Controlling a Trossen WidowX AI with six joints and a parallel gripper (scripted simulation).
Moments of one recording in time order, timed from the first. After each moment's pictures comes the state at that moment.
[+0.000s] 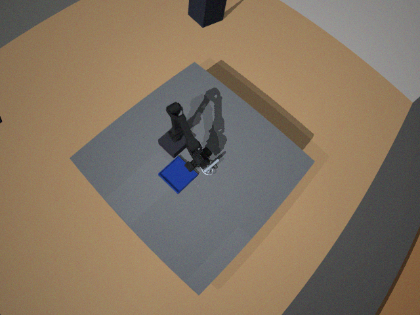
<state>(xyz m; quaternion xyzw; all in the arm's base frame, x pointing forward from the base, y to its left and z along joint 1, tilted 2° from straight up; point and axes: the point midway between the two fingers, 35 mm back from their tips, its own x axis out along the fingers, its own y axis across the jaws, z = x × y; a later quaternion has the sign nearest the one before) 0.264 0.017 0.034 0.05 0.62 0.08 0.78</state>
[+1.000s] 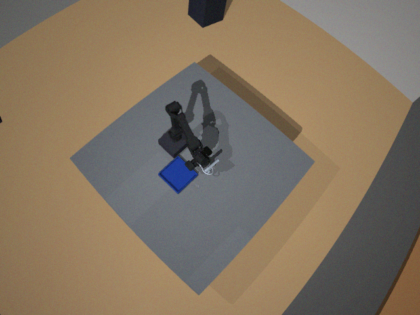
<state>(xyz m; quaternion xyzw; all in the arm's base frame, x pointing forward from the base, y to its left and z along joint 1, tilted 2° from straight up) 0.264 0.017 0.049 0.04 0.61 0.07 0.78</state>
